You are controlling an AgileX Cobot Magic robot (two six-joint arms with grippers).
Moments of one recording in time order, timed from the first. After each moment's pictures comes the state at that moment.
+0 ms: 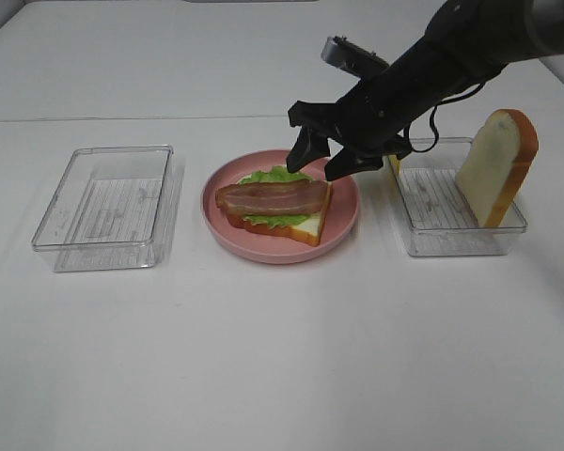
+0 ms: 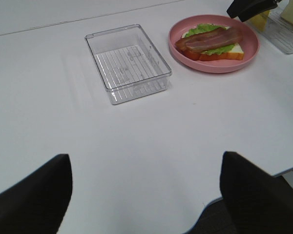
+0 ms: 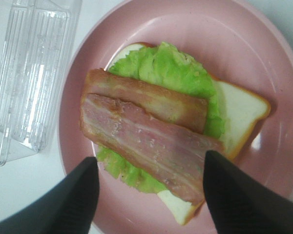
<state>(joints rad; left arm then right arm) -0.27 0.00 -0.50 -0.05 1.05 0.02 0.31 2.13 -1.51 0.69 0.65 -0.39</state>
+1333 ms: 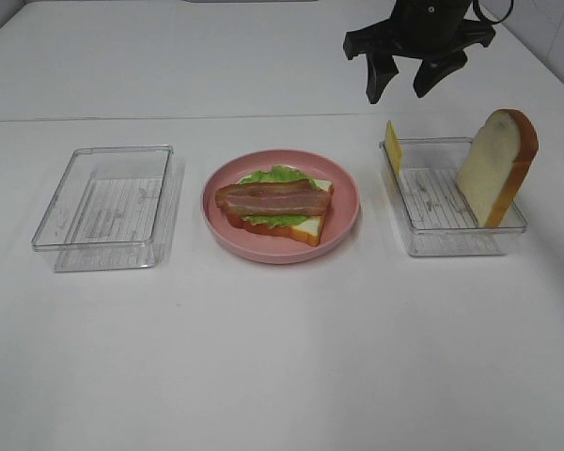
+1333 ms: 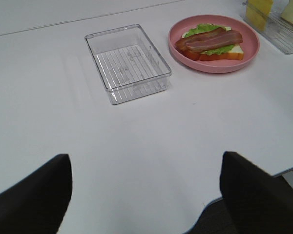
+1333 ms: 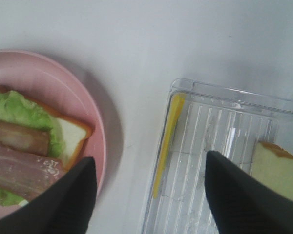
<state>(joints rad) -0.27 0.00 -0.50 -0.05 1.05 0.02 0.27 2.22 -2.06 -0.03 1.09 0.07</state>
